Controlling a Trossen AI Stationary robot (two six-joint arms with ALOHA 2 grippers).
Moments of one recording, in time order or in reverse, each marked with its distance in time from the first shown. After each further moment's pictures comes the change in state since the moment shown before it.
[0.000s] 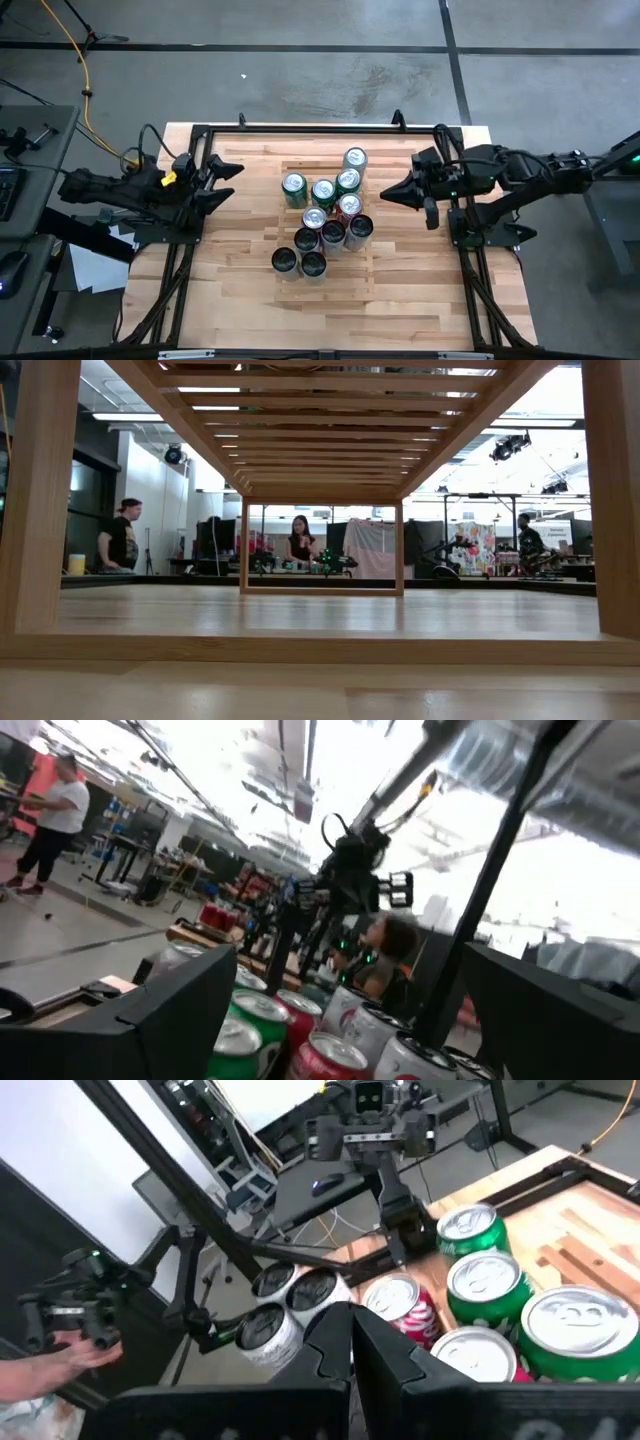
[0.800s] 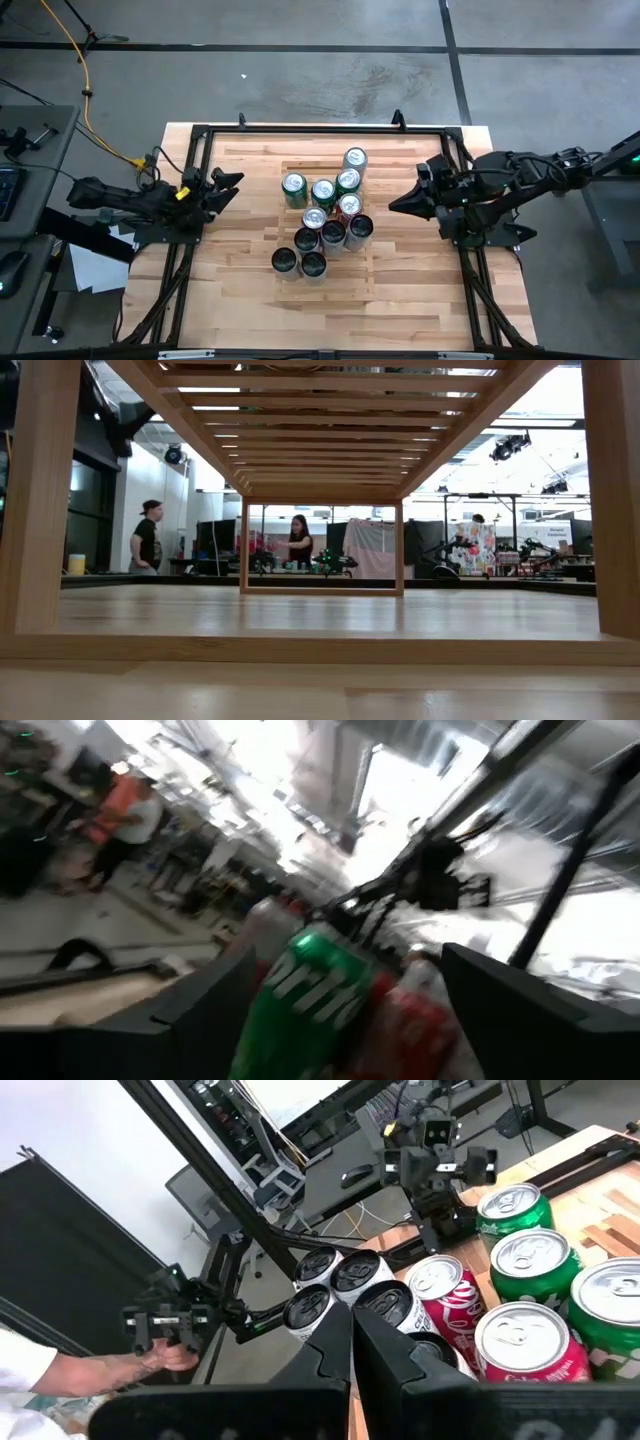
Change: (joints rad) left arm 0.000 -0.217 -0.398 0.227 -0.158 -0.060; right arm 0.097 -0.027 0.000 -0.012 0.025 0.064
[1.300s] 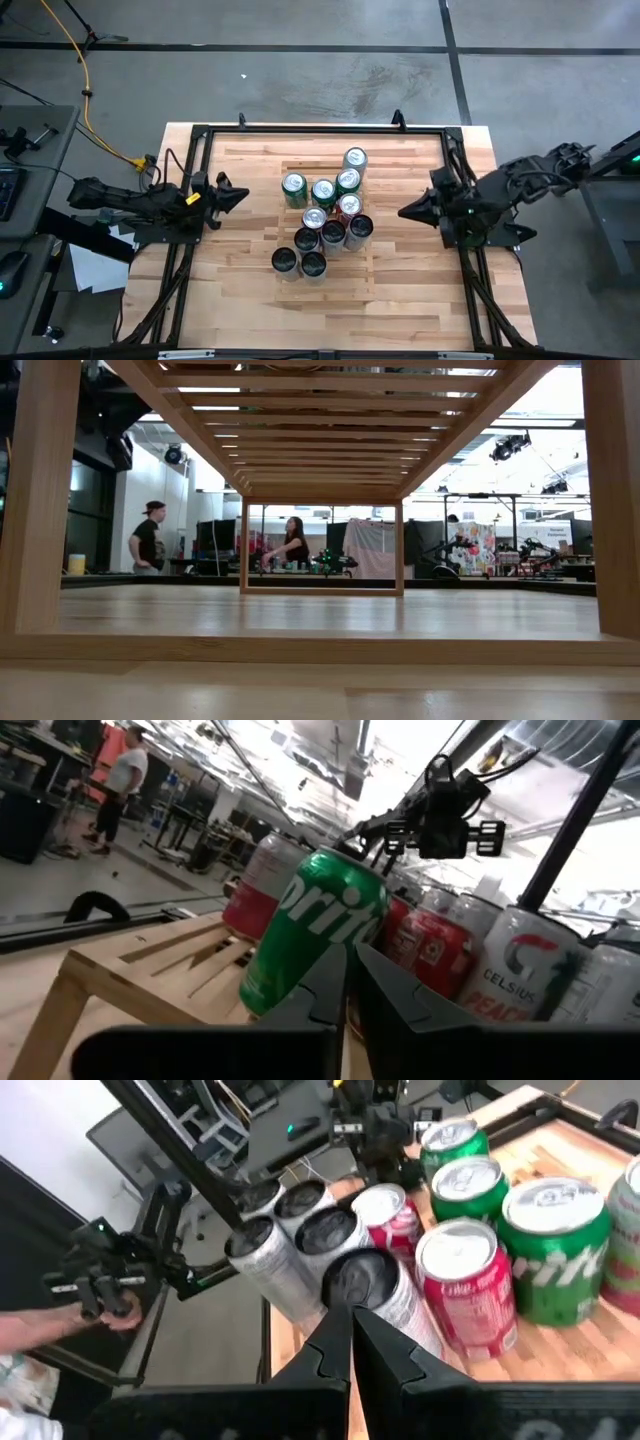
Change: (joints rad) left arm 0.000 -0.007 0.002 -0.168 0.055 0.011; right arm 0.145 -0.024 -0.001 -0.204 0.201 0.045
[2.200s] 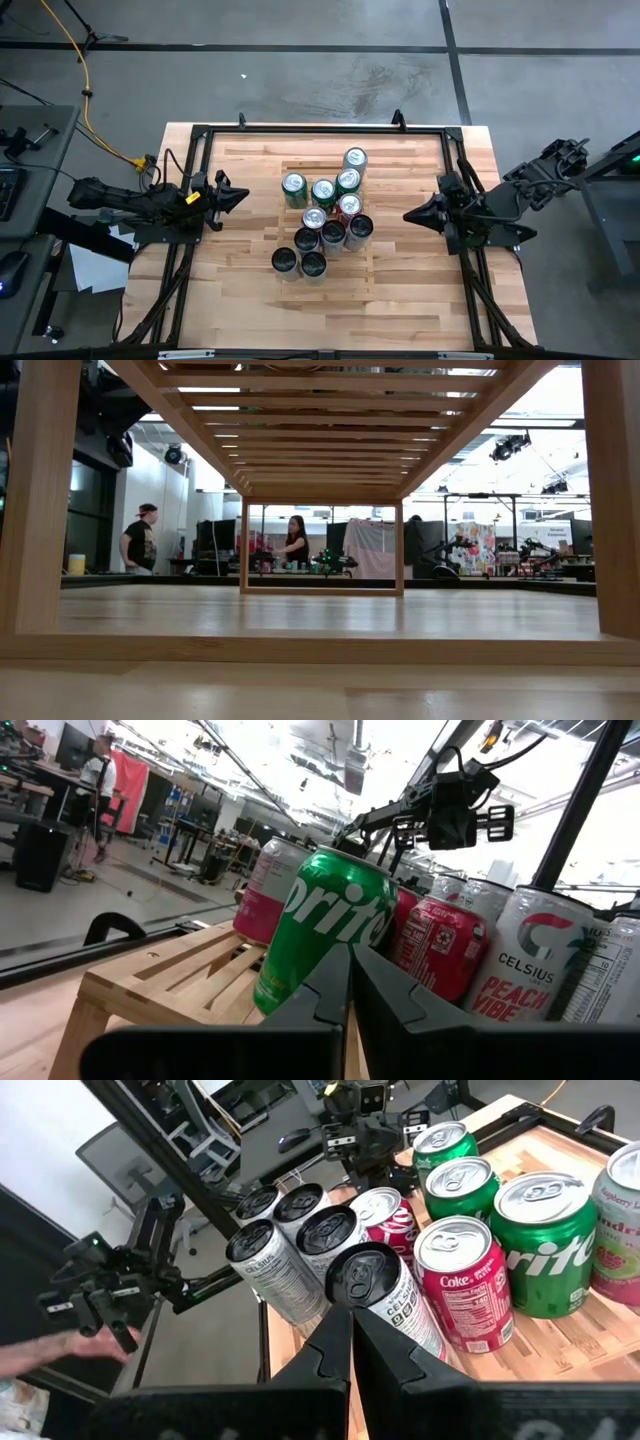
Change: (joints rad) left arm 0.000 0.000 0.000 -0.004 -0.001 0.106; right arm 0.124 -0.001 0.000 -0.030 0.155 0.068
